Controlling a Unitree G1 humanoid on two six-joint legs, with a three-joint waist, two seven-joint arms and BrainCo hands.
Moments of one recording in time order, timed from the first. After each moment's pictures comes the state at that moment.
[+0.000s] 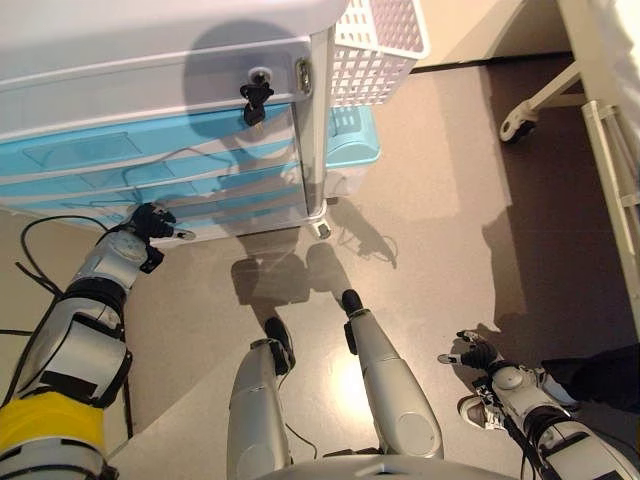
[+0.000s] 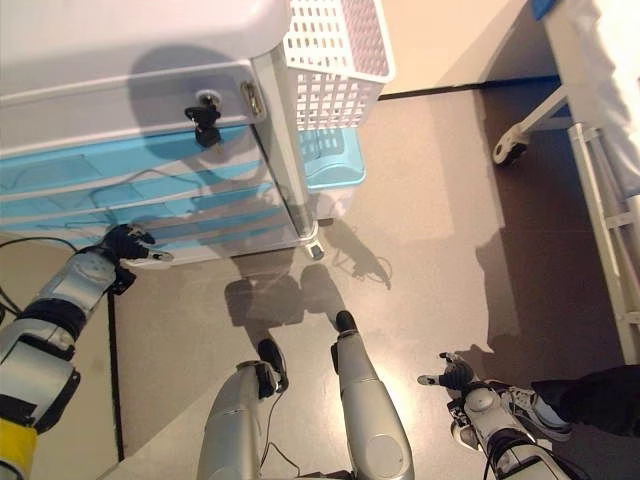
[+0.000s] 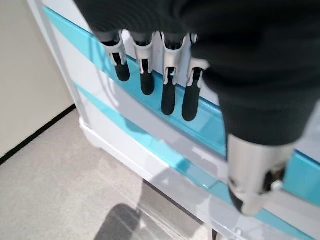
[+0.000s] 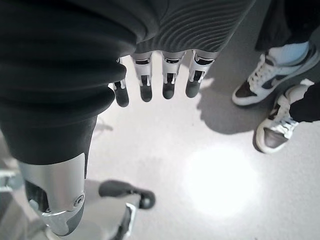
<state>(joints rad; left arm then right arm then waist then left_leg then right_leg) -0.83 0.80 -0.57 1.17 -0.06 0.02 0.00 -0.21 -0.46 0.35 1.05 0.03 -0.04 -0.05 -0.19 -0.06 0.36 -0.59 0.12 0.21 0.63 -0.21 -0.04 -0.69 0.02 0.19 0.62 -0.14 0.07</state>
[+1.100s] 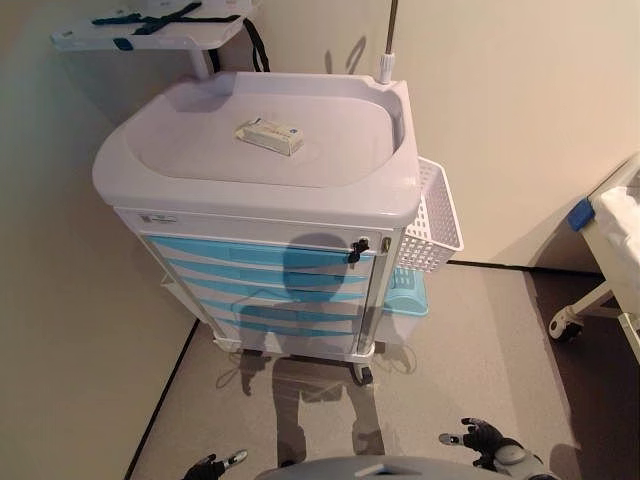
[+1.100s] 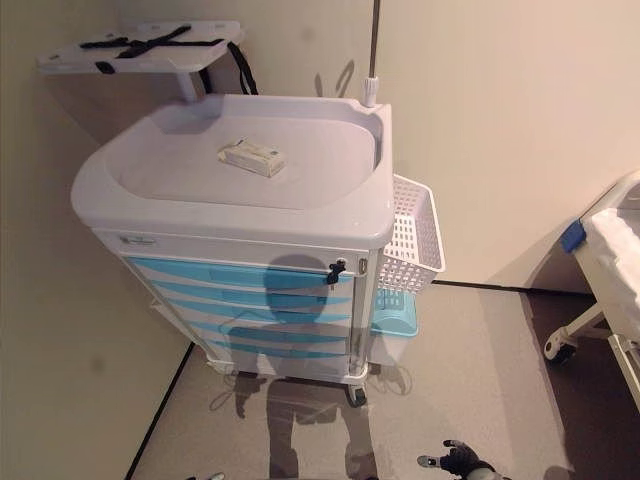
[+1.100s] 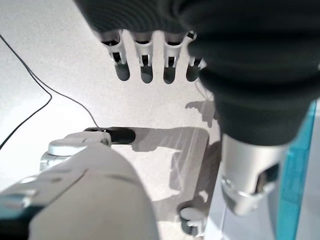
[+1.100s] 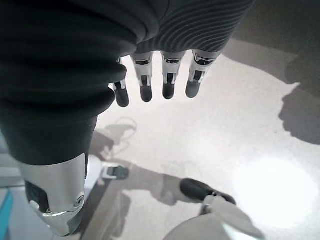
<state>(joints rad) 0.11 0.24 -0.08 1.21 -0.29 -0.01 0.00 0.01 -0.32 0.23 1.18 0.01 0.01 -0.03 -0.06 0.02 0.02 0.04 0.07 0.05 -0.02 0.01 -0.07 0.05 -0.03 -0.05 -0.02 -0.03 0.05</state>
